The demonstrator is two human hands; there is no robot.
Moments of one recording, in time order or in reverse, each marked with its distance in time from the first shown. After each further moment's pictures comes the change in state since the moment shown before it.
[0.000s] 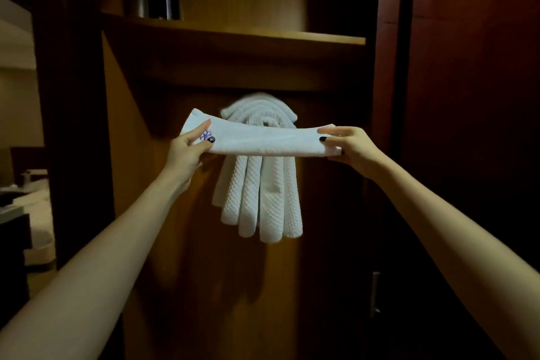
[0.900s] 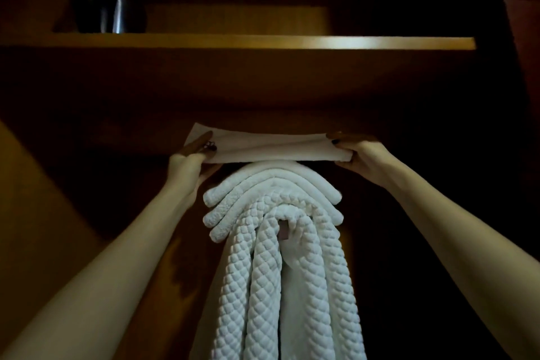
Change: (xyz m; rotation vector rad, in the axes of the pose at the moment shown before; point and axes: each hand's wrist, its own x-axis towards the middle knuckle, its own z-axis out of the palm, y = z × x) left_hand 0.324 -0.062 0.066 -0.256 0.101 0.173; right_hand 0.367 0.068 -0.001 0.358 -0.017 -0.155
